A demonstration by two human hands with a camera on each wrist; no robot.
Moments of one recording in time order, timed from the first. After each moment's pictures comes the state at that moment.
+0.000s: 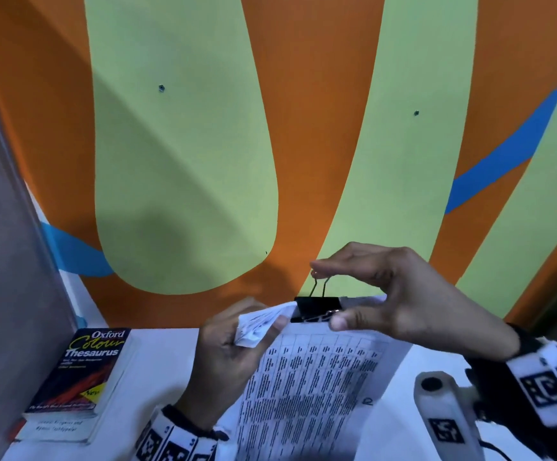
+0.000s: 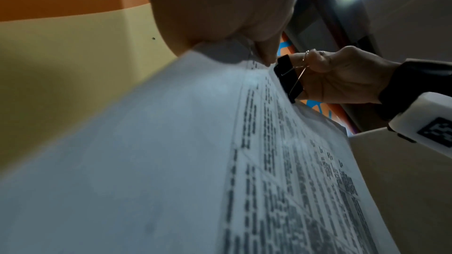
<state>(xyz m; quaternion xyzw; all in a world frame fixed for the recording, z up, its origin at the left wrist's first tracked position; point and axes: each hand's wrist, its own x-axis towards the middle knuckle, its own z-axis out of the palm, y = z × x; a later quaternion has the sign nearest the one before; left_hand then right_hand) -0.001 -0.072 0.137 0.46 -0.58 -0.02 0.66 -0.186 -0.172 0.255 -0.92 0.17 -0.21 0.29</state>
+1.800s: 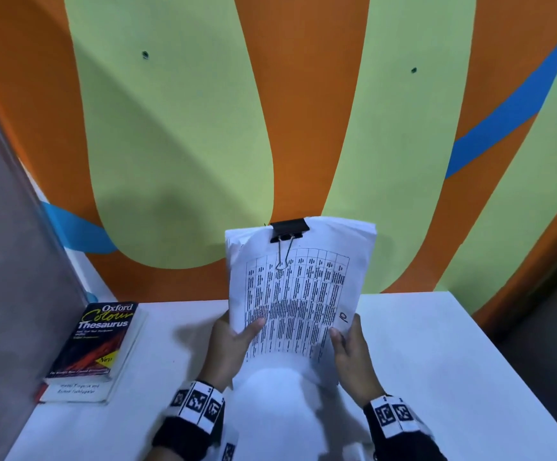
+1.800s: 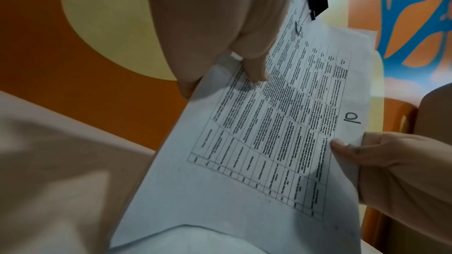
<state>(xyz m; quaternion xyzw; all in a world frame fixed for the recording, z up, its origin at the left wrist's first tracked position) 0.014 -0.094 0.031 0.65 -0.37 -0.27 0.61 -0.178 -0.182 0.004 -0.71 0.45 -0.36 0.40</state>
